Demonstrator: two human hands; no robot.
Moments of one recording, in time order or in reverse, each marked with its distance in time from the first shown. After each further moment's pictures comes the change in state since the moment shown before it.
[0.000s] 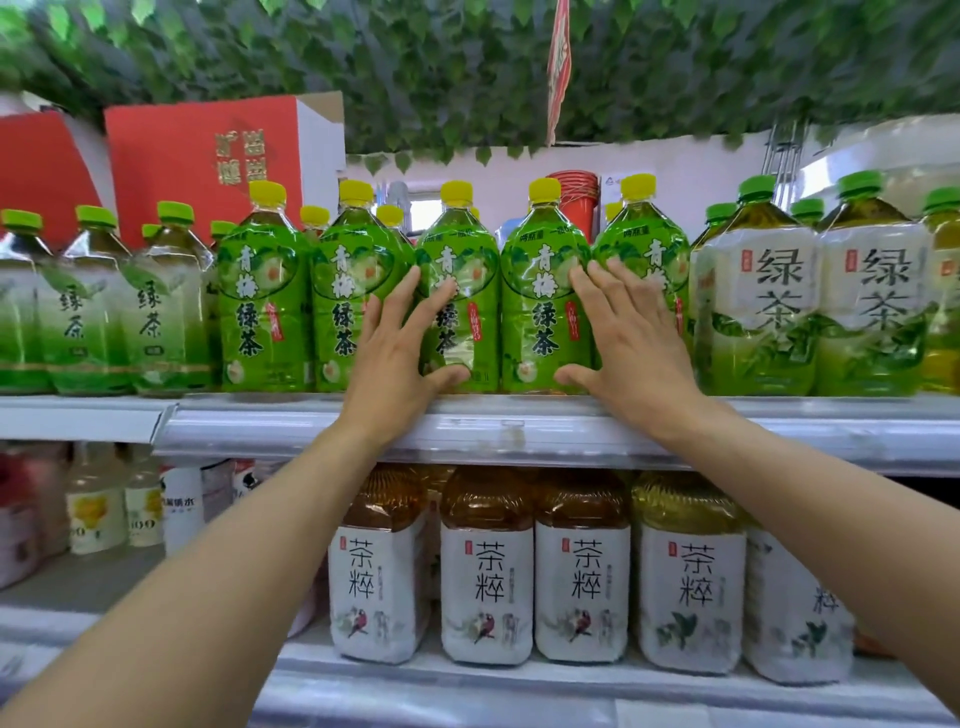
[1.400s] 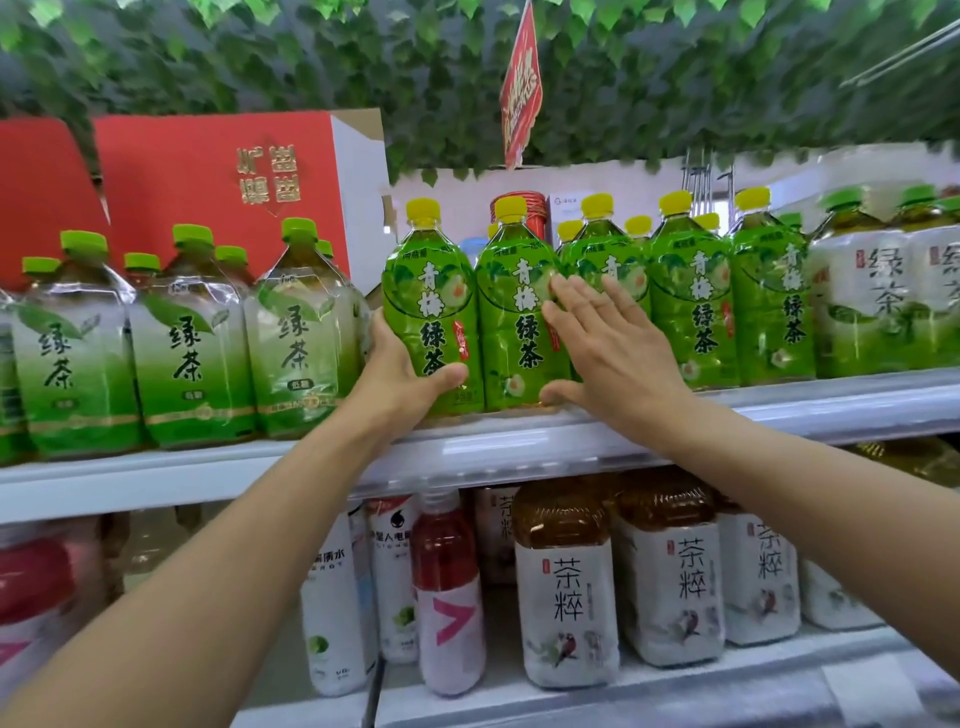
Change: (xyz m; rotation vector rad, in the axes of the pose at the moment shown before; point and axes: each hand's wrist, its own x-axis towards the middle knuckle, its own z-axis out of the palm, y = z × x) left_hand 0.007 -0.155 -0.085 -0.724 -0.274 -0.334; right_hand 0.039 -0.187 0.030 -0.362 -0.039 -0.072
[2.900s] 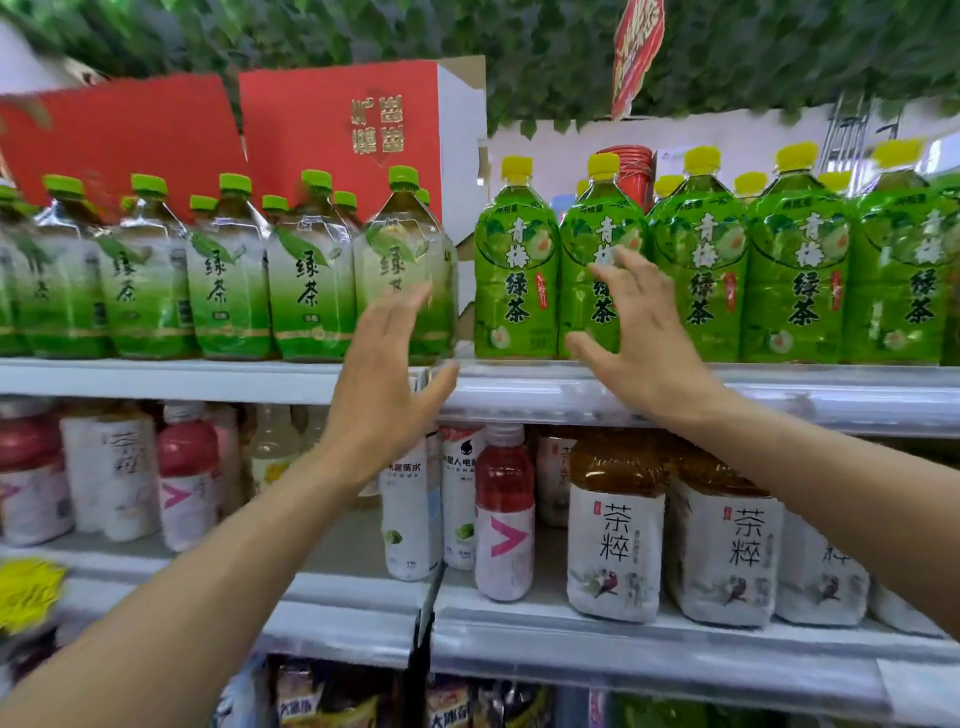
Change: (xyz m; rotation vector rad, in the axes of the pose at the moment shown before) left_hand -0.100 -0.015 -0.053 0.650 0.284 0.362; right_hand -0.006 -0.046 -0.011 0.739 0.049 0.138
